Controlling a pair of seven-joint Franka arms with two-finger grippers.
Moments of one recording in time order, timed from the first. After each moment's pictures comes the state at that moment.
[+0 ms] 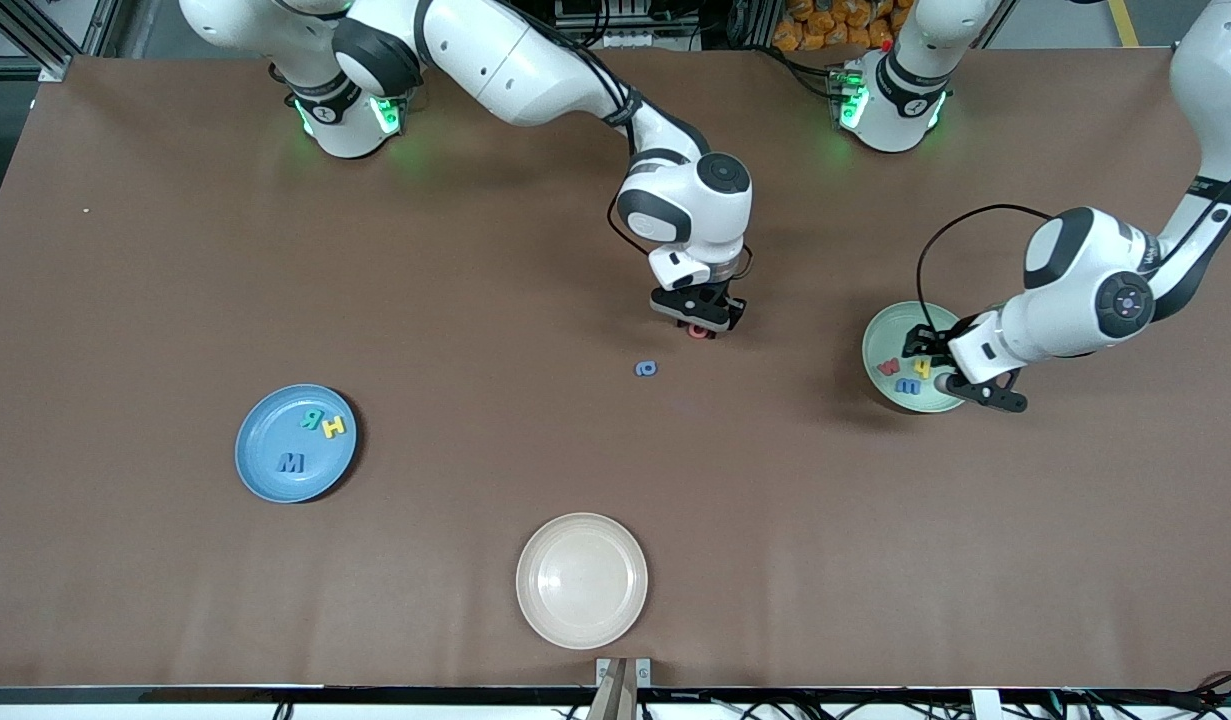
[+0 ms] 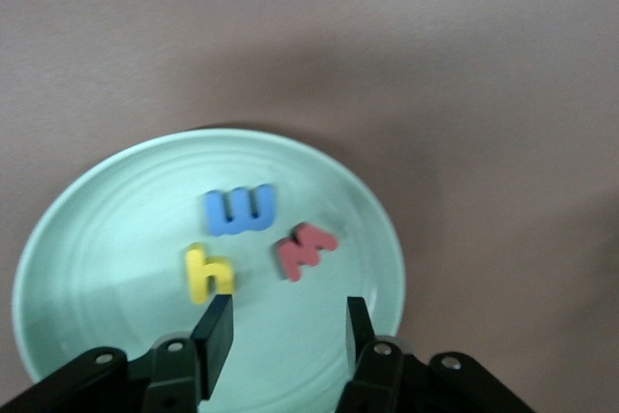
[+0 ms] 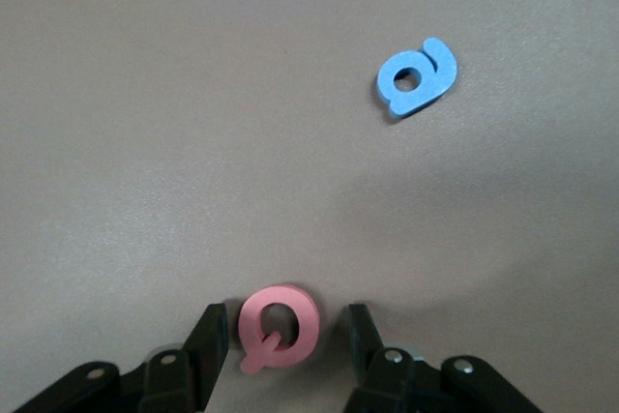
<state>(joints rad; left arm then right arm) 1.03 0.67 -1.13 -2.14 0.52 2.21 -0.16 0.97 1.05 0.10 -1.10 -0.35 2.23 1.62</state>
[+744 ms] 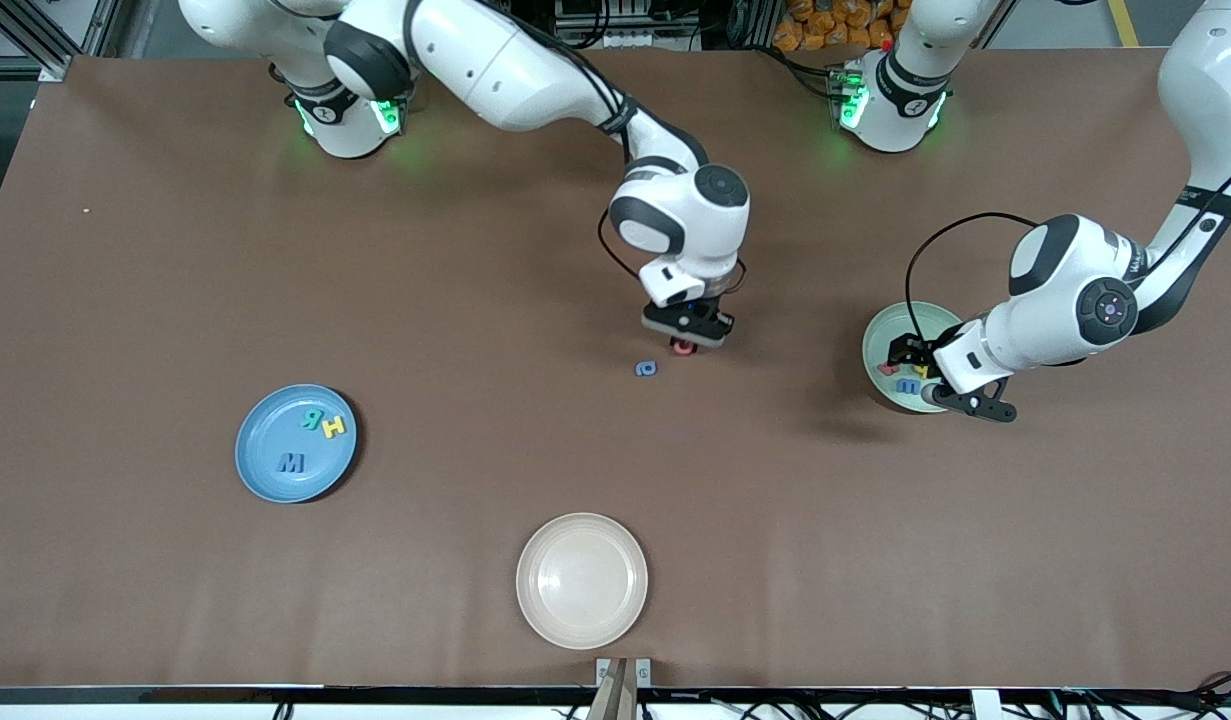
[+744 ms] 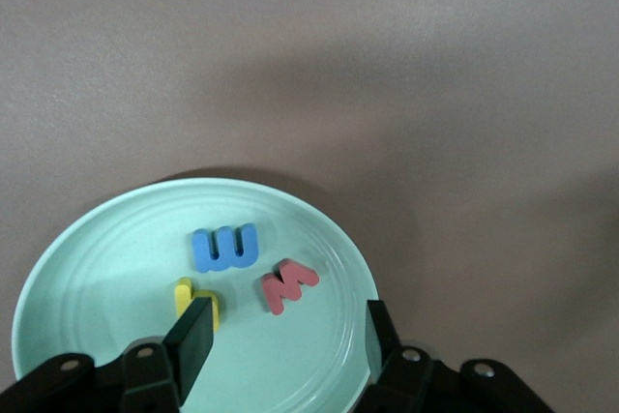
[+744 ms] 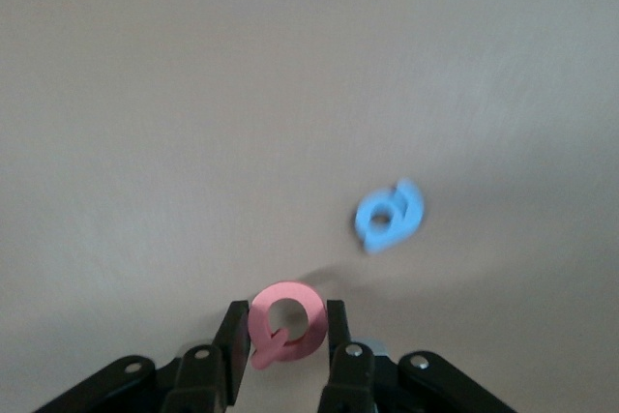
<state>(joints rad) 0.97 0.67 -1.10 -2.09 0.52 2.21 -0.18 0.89 1.01 0.09 -1.05 -0.30 2.12 1.44</state>
